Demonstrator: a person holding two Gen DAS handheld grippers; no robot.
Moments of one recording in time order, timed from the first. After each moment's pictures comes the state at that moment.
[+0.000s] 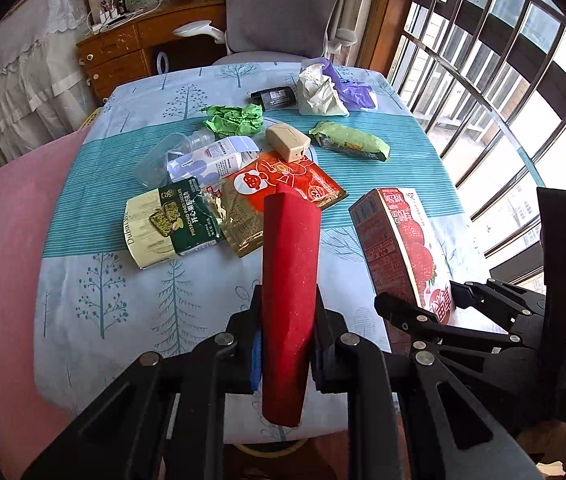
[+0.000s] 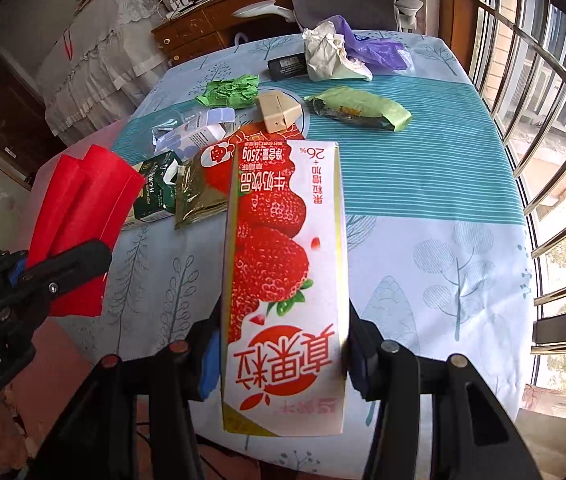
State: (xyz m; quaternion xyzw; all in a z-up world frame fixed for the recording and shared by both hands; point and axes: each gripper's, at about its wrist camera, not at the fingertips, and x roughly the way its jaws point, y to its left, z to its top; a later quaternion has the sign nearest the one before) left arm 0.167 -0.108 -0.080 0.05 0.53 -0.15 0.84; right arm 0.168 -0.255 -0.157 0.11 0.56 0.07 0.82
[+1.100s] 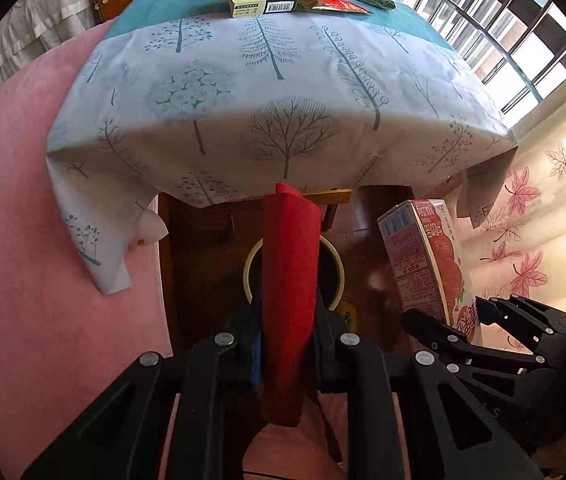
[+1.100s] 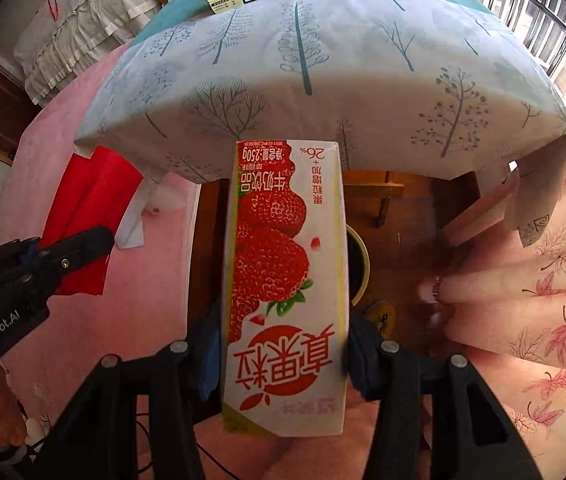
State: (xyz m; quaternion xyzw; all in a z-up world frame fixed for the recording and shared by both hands) left arm -0.054 0.065 -0.190 0.05 0.61 -0.18 0.77; right arm -0.084 -0.085 -0.227 0.14 0.64 0.01 0.76
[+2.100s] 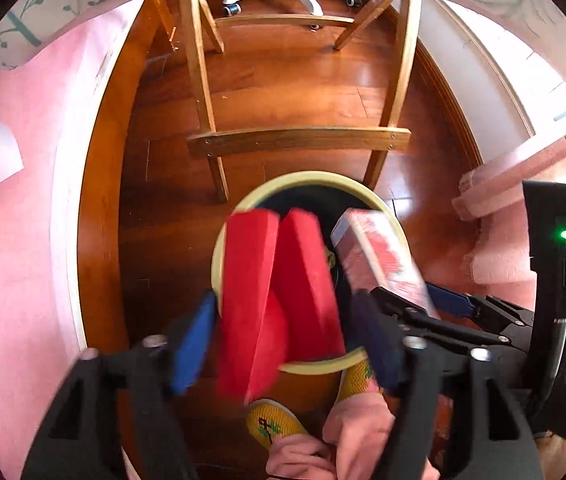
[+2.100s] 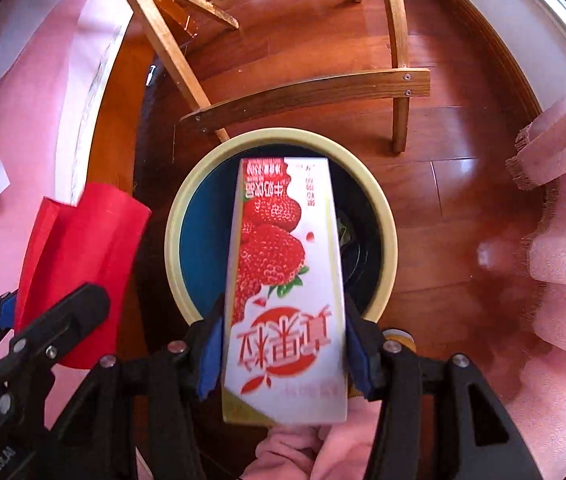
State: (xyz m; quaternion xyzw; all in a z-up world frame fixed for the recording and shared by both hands) left arm -0.030 0.004 -0.479 0.06 0.64 -0.13 0.75; right arm -0.045 -0.131 -0.546 0.22 0.67 -0.01 0.71
